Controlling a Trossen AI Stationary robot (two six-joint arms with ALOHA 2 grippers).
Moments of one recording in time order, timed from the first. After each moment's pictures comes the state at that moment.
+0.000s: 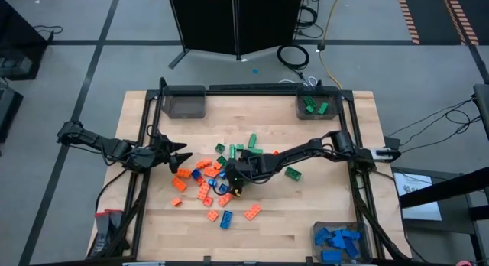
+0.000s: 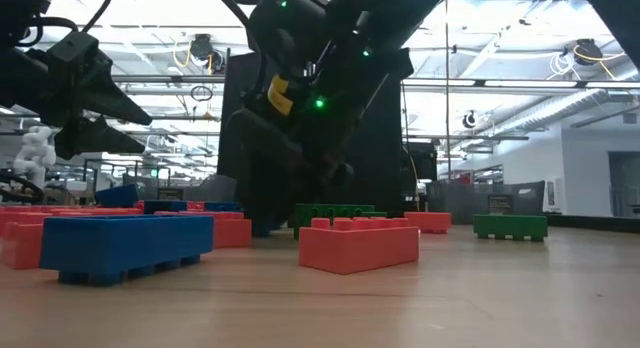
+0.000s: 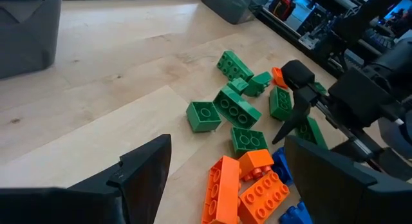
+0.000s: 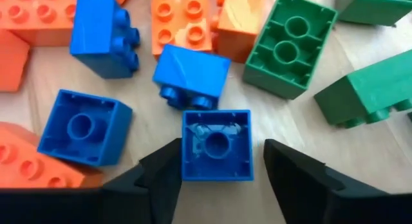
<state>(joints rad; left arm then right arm) -0.35 0.24 0.13 -0.38 -0.65 -0.82 0.13 2.20 1.52 -0.31 0.21 0.47</state>
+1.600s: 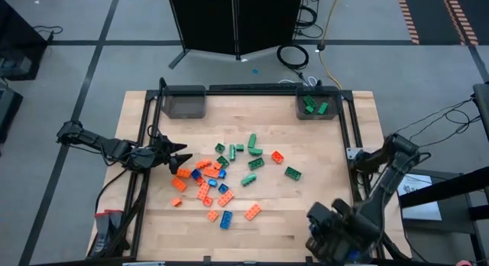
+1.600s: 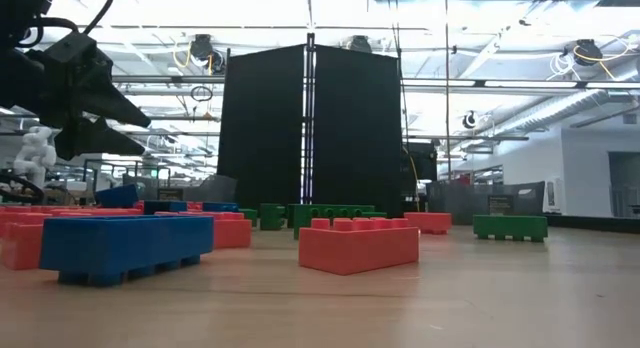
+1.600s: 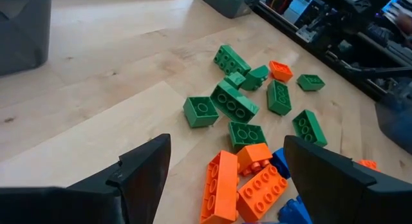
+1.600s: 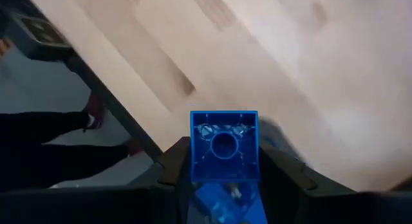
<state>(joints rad) -0.35 0.25 0.13 -0.38 -0.63 -0.80 0.92 1.73 1.60 -1.29 0.18 1.68</state>
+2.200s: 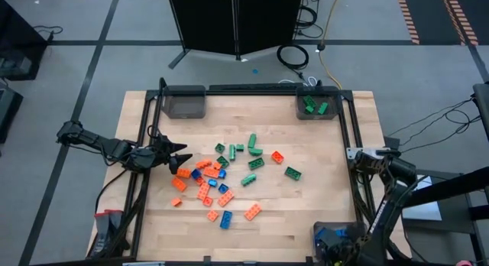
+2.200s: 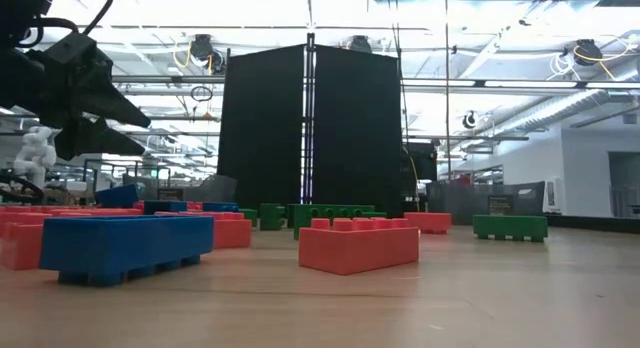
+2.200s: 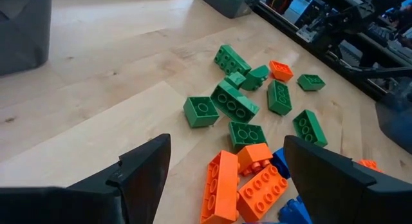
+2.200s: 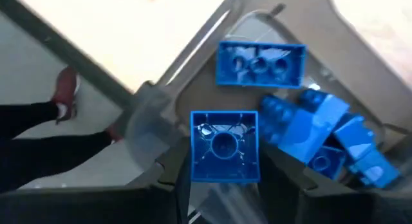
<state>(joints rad) -0.35 0.25 0.13 -0.38 -0.63 -0.80 1.09 1.94 1.60 -1.21 0.07 1.99</state>
